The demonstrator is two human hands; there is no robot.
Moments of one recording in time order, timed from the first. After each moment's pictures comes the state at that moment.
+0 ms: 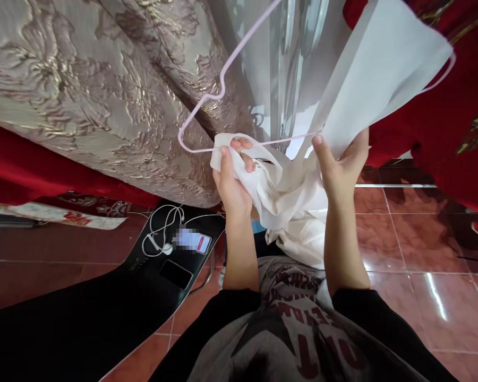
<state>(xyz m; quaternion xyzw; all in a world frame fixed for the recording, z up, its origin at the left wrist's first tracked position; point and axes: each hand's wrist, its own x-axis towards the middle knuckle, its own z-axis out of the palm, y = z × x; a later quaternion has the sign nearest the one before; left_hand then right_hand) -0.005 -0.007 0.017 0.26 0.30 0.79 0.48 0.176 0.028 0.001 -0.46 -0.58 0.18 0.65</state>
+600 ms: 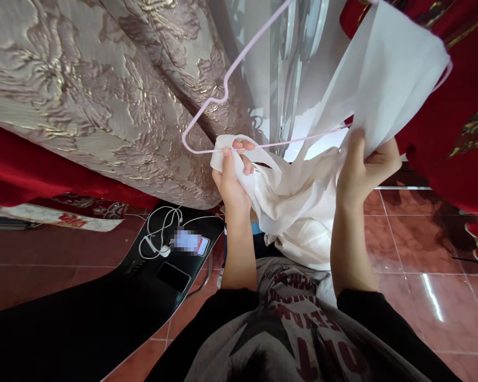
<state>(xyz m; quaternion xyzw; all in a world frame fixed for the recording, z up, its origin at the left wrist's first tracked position) -0.006 -0.003 0.008 0.27 0.26 0.80 0.47 0.176 0.015 0.030 -0.53 -0.46 0.05 0.71</state>
